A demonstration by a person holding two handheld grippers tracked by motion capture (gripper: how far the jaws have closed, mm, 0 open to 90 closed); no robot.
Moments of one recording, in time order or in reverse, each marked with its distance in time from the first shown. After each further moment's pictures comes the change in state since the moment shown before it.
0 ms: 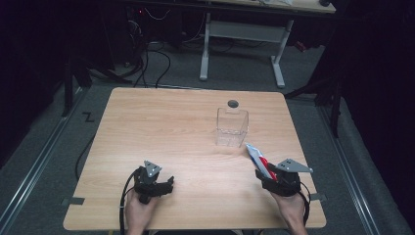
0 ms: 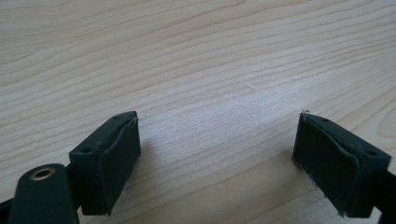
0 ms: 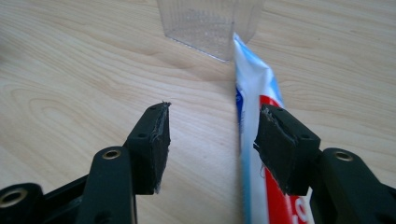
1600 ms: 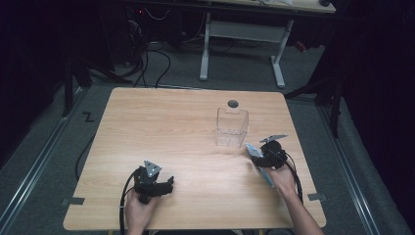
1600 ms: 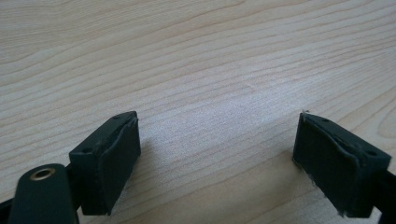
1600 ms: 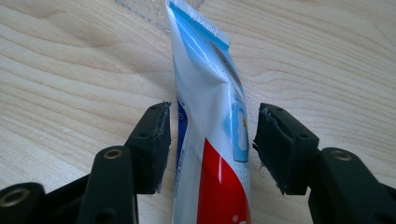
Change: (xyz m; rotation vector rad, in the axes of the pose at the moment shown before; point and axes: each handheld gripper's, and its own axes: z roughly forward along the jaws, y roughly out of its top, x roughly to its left) left arm 0.000 0.000 0.000 0.000 0.000 0.000; right arm -0.039 0.042 0.087 0.340 -0.060 -0.006
